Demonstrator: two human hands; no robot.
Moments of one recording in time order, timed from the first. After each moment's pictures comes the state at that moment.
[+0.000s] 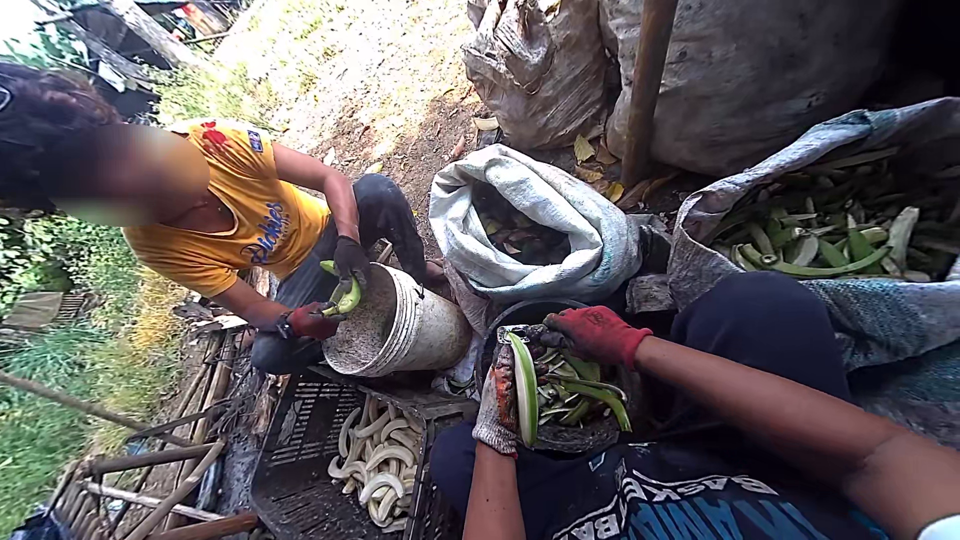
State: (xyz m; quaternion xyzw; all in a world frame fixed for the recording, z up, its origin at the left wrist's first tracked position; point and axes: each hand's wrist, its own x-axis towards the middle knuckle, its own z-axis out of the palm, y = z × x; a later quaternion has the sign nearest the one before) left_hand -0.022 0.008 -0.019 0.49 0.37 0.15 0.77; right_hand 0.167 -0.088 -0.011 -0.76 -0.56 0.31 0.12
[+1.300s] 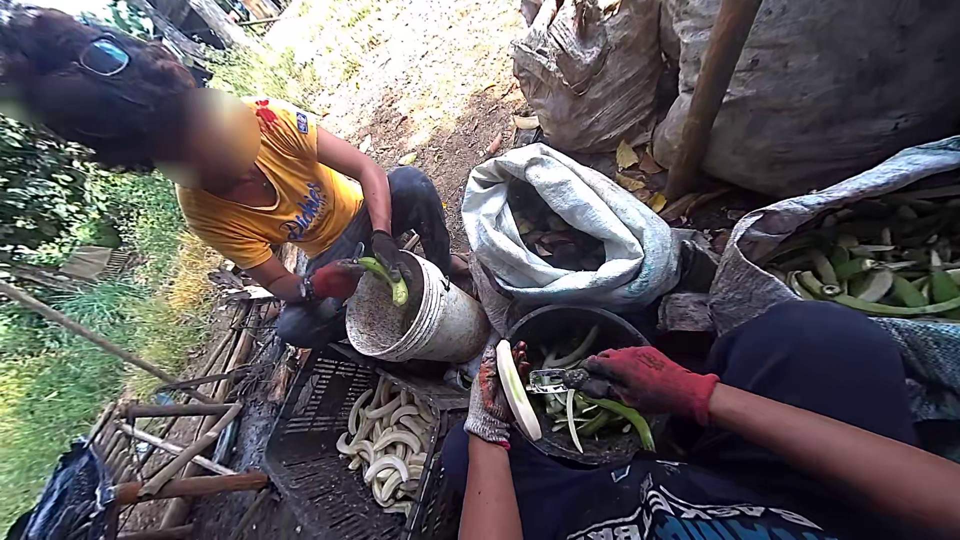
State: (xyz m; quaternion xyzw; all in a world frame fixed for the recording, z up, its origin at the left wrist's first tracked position) left_hand -0.046 0.058 -0.035 0.23 0.36 0.25 0.87; right_hand 0.150 -0.123 -0.024 -0.69 -0.63 0.32 0.15
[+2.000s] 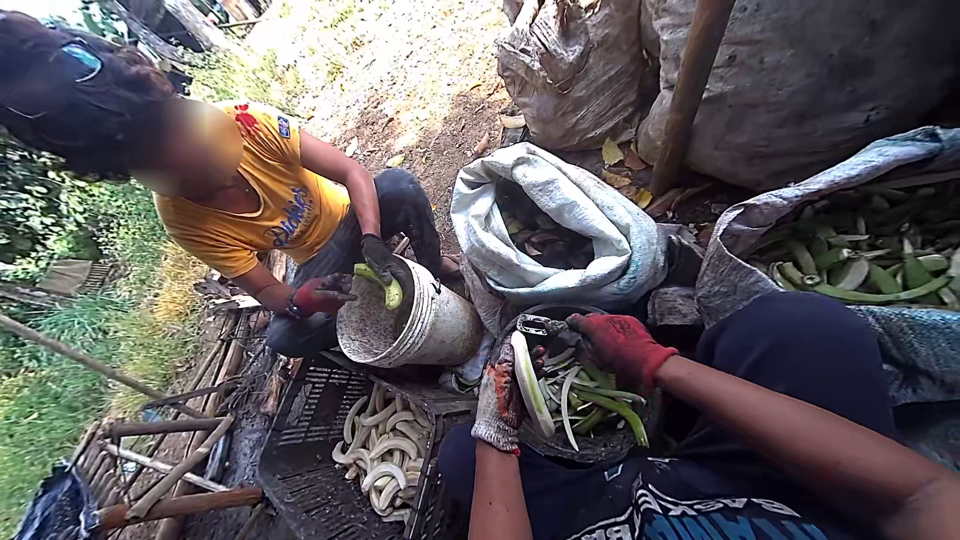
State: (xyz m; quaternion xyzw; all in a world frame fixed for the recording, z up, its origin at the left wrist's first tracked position) left_hand -0.027 0.032 -0.020 0.40 0.40 0.20 0.80; right_hand 0.156 -0.085 -0.008 -0.81 -0.49 0.31 0.14
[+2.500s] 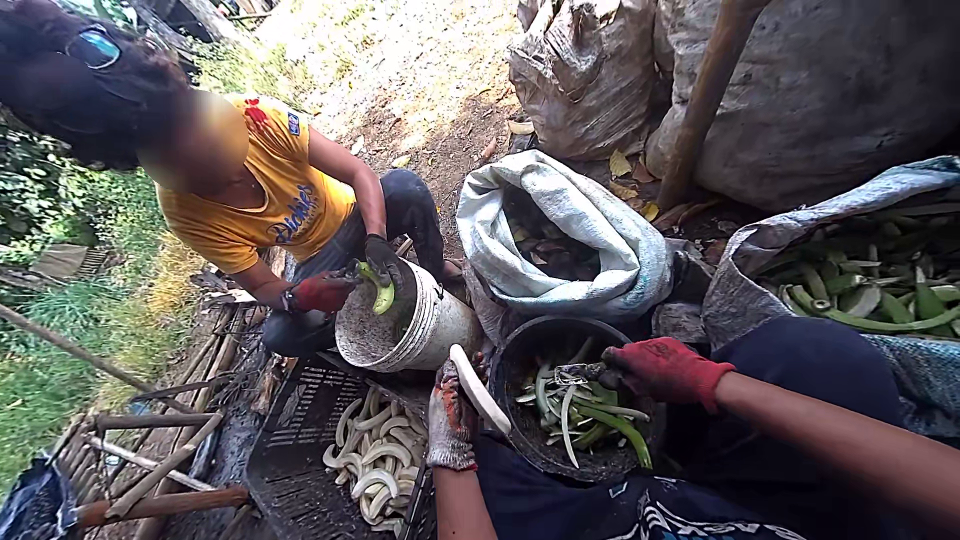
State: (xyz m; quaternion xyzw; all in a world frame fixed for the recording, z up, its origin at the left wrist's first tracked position) left_hand -0.068 0.083 -0.008 0.39 0.44 0.36 0.72; right_hand 0.185 -0.113 -0.003 -0.75 -0.55 0.36 -0.02
